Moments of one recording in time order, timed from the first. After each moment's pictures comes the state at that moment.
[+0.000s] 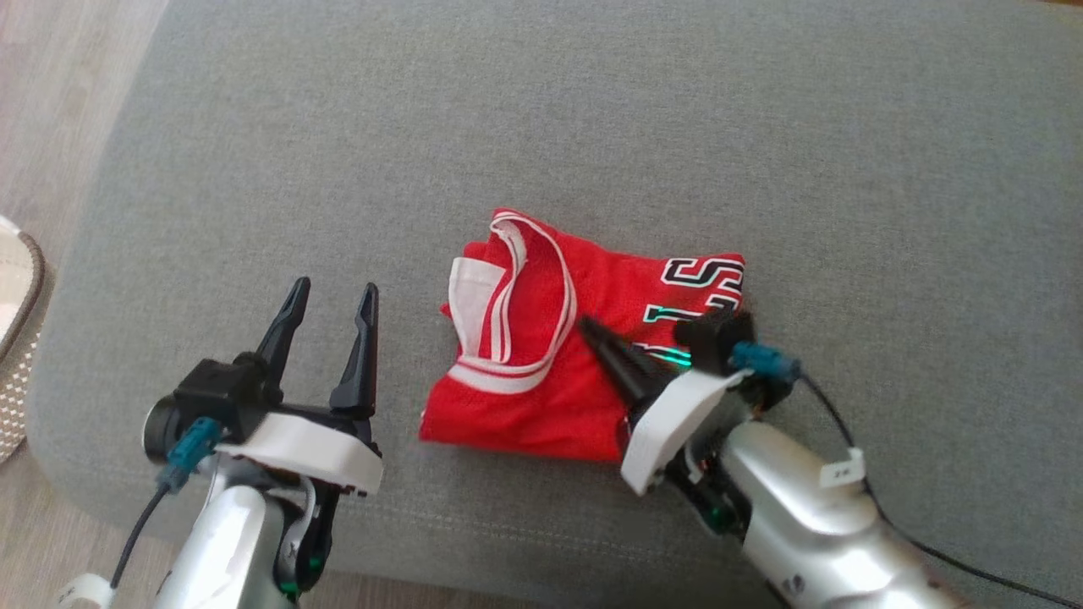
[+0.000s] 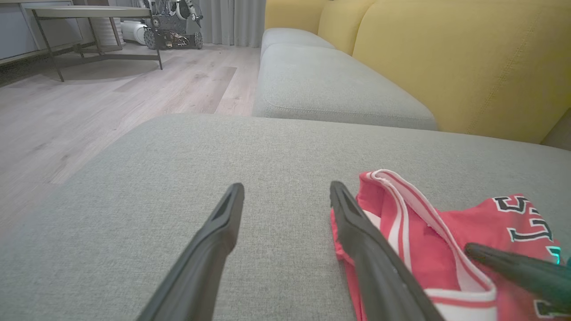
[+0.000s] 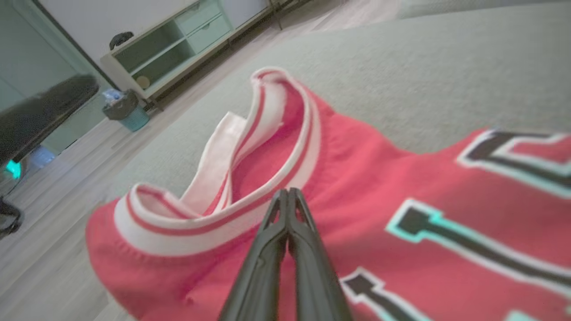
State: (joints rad) left arm -0.17 0.16 -0.29 0.20 -0.29 0.01 -0.25; right arm -0.51 -0.07 0.77 0.68 0.59 0.13 -0.14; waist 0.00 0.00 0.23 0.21
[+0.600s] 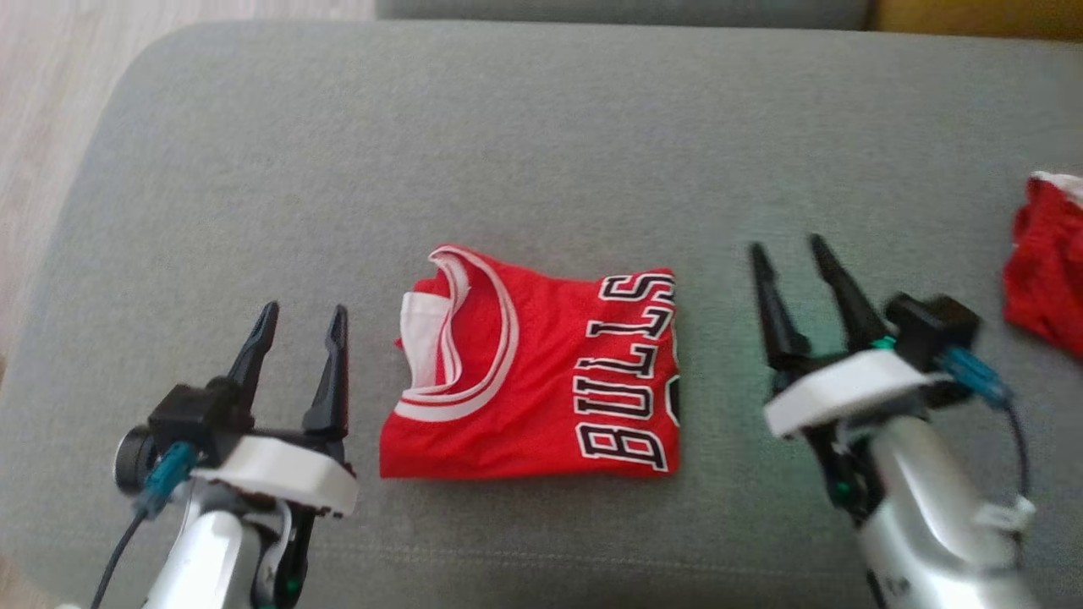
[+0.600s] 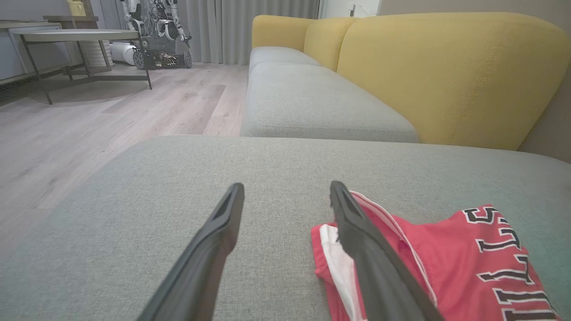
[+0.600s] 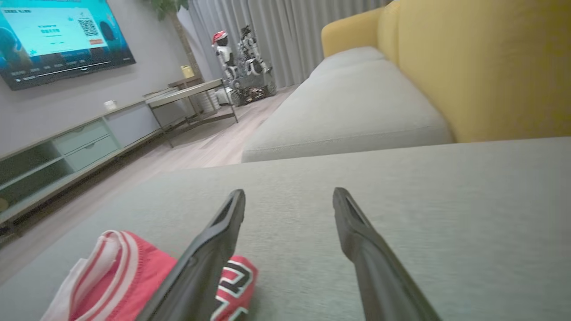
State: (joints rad) left arm -0.12 0.19 -0.27 0.18 -0.29 0.04 -0.25; right arm -0.36 -0.09 0.26 0.51 0.37 0.13 -0.23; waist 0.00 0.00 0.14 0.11
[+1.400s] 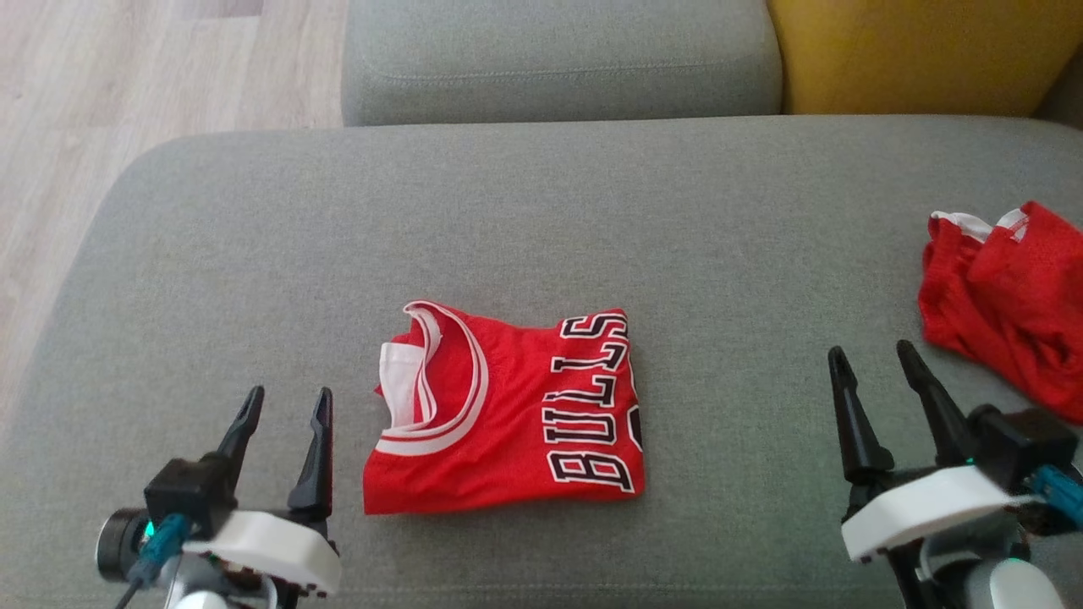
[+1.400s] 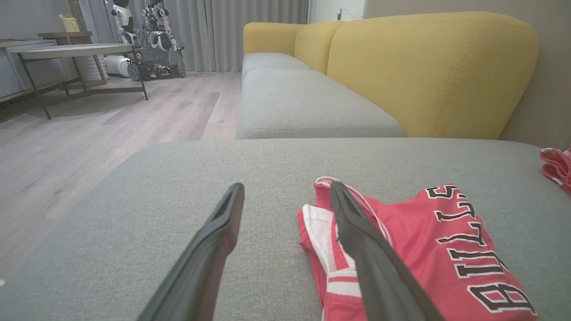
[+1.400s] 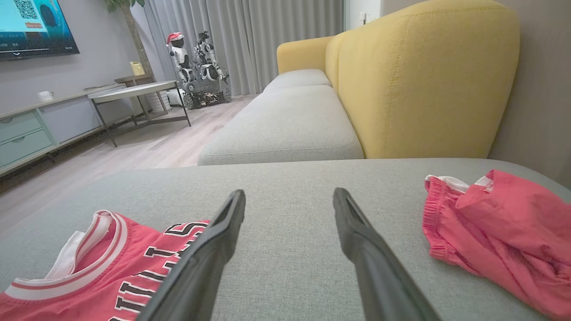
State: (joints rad) left arm 0.05 0.24 -0.26 0.10 -0.29 0.09 -0.20; right arm 0.09 -0.05 0.01 -0.08 0.17 0.13 0.08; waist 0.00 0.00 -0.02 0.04
